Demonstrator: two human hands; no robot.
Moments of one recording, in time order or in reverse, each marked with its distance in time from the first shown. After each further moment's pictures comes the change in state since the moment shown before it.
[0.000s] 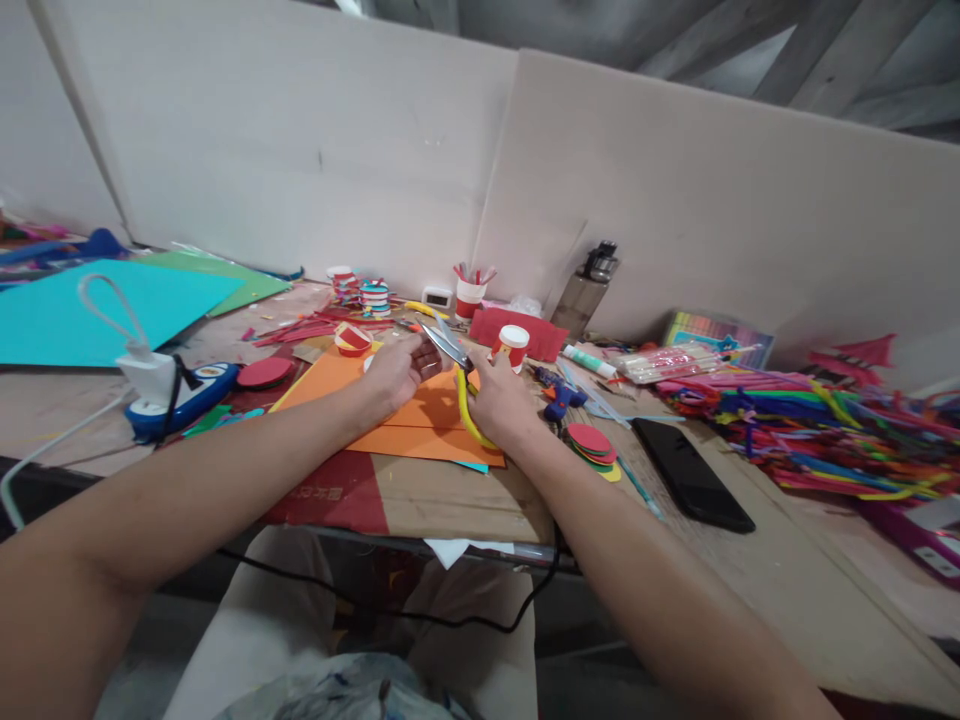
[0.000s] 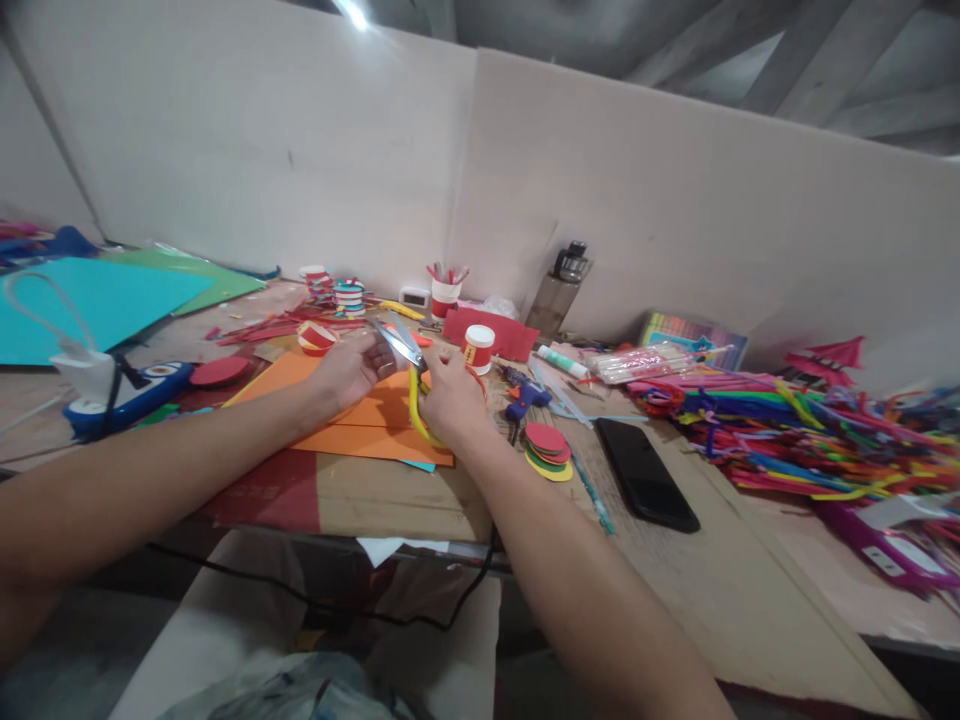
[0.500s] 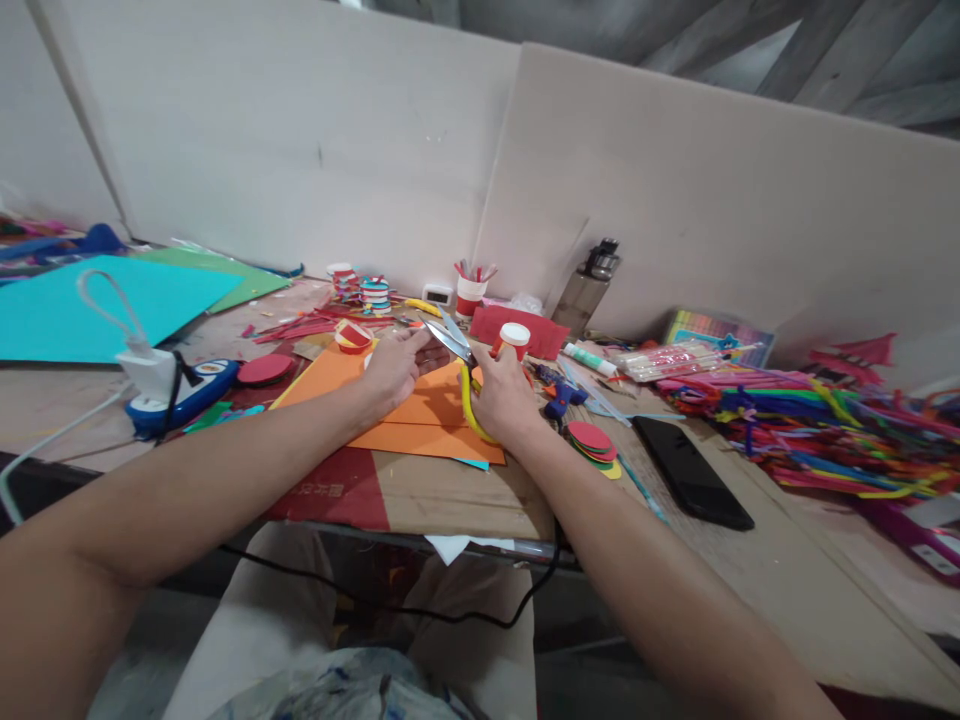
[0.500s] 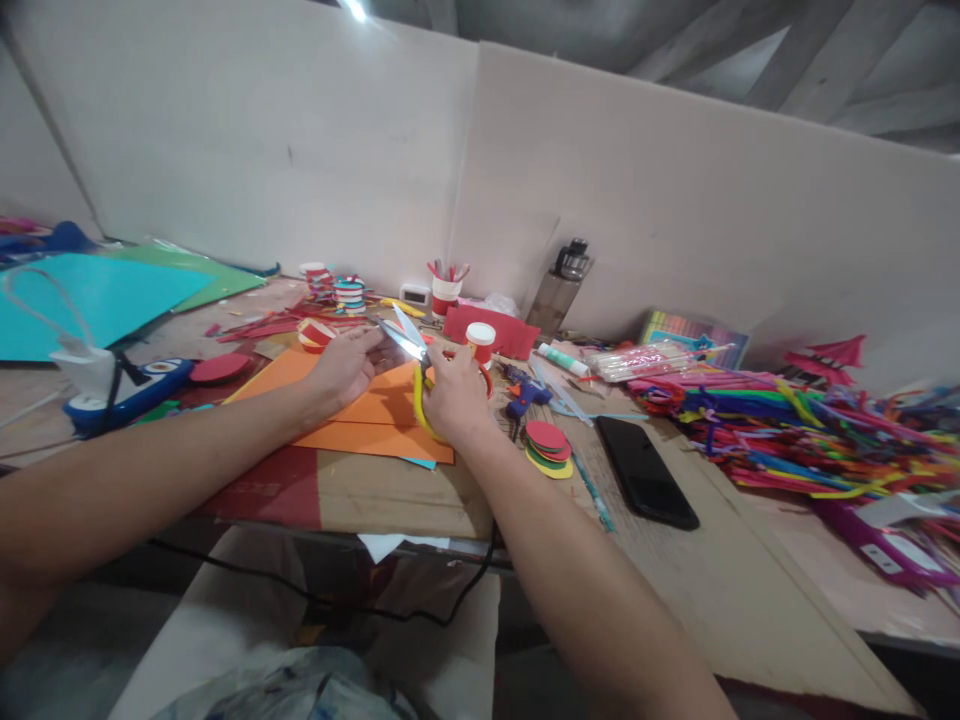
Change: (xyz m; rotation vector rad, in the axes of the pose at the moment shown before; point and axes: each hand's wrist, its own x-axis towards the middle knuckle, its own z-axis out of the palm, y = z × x) left_hand -0.011 0.004 0.003 0.079 -0.078 0.064; right_hand 0.000 0.003 0.002 -0.013 0.098 -0.027
